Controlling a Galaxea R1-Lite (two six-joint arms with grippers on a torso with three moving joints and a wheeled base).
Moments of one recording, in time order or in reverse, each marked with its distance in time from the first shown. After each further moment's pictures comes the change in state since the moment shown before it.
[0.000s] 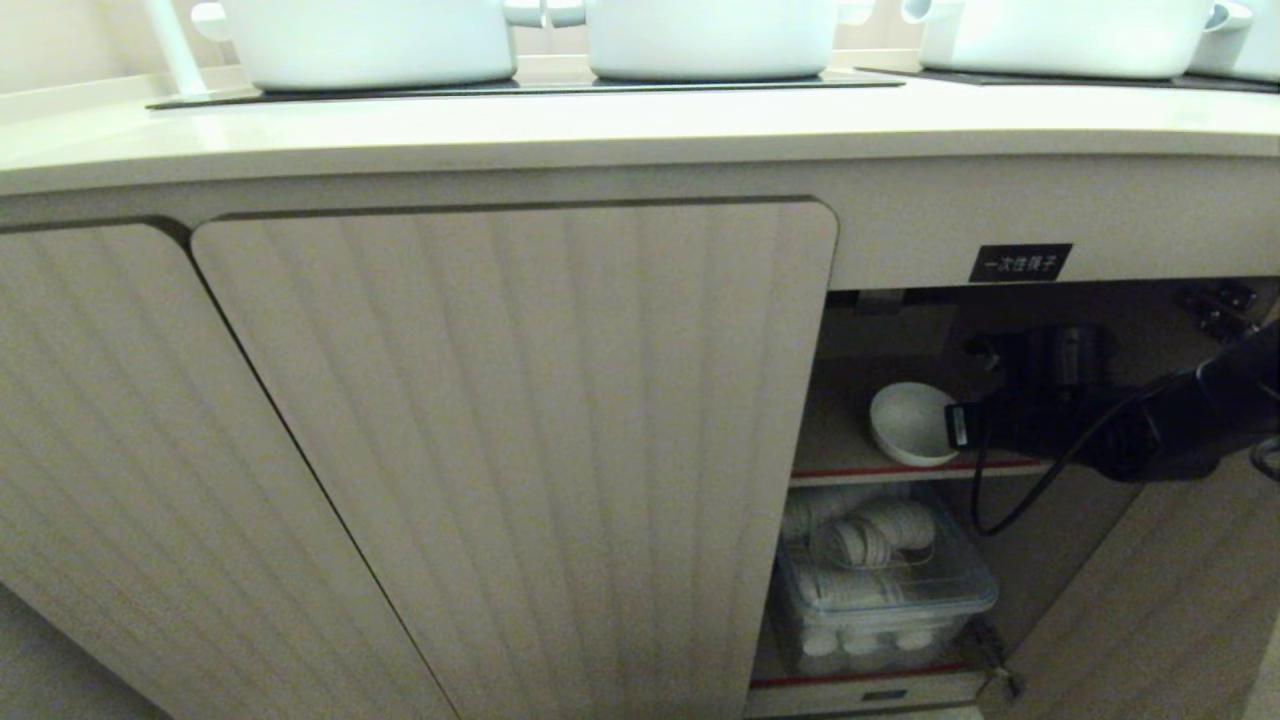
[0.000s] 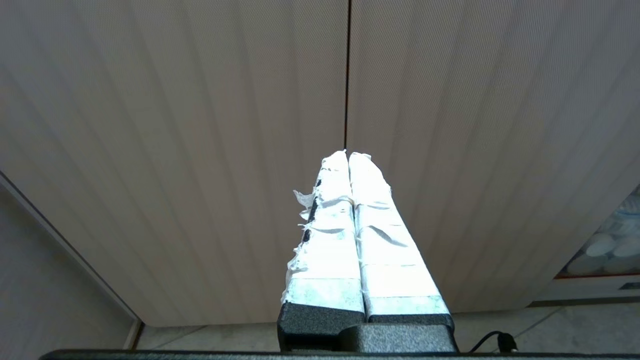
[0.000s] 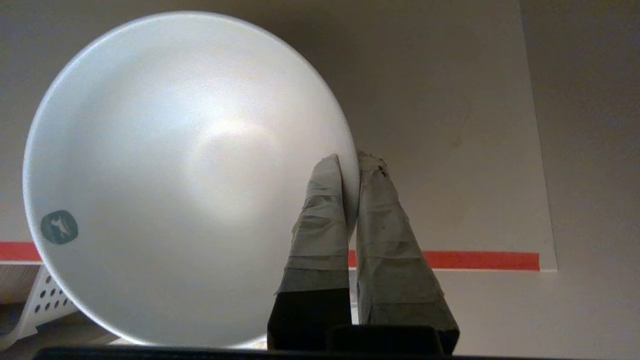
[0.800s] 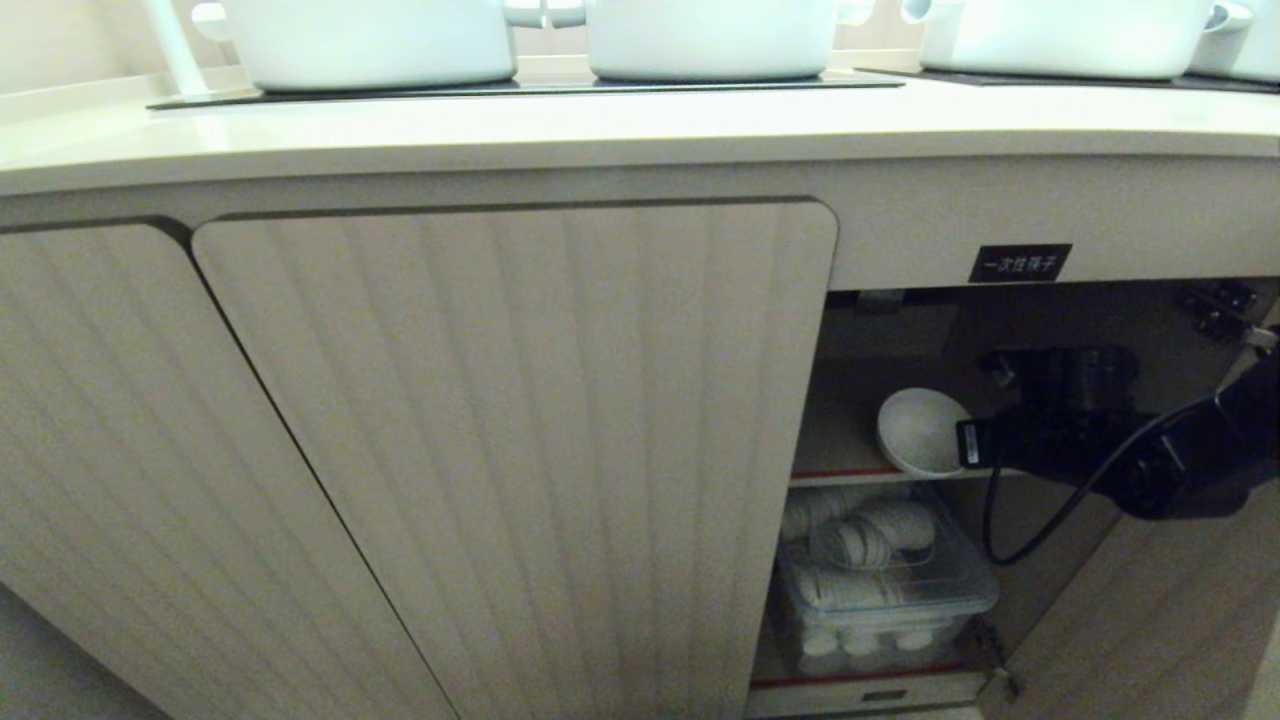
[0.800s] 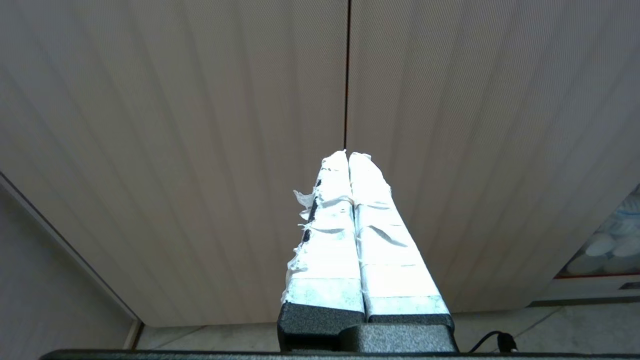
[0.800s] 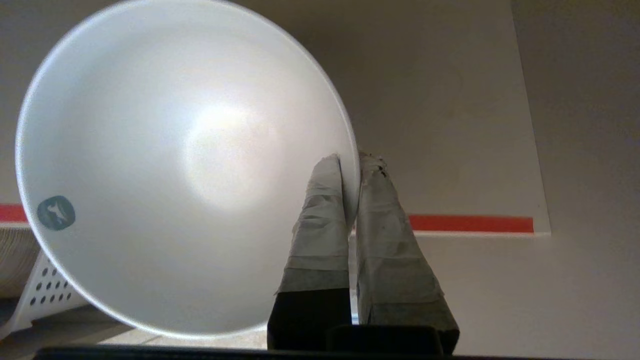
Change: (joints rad) left arm 0.000 0.000 0.000 0.000 -0.001 0.000; right arm 0.001 -0.042 0.168 -0.154 0.001 0.000
